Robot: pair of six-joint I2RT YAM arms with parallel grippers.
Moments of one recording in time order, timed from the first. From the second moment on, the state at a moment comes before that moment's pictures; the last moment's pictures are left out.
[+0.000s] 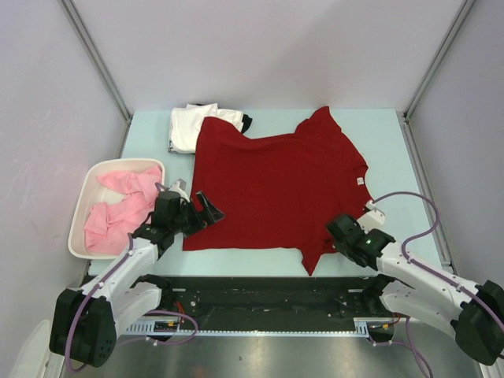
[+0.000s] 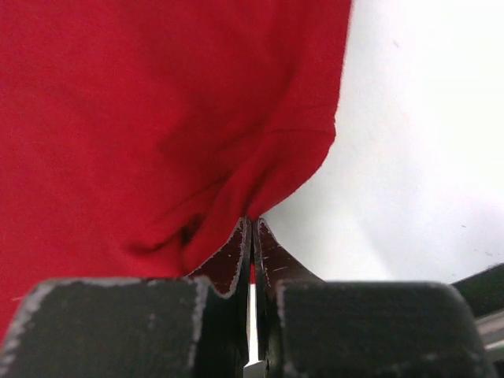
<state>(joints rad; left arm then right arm) -0.27 0.94 0.42 -0.17 0.24 -0.72 0.72 0.91 0.44 -0.72 0.54 1.28</state>
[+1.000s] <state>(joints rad) -0.27 0.94 0.42 -0.17 0.24 -0.72 0.71 0.90 0.63 -0.80 0.55 1.13</state>
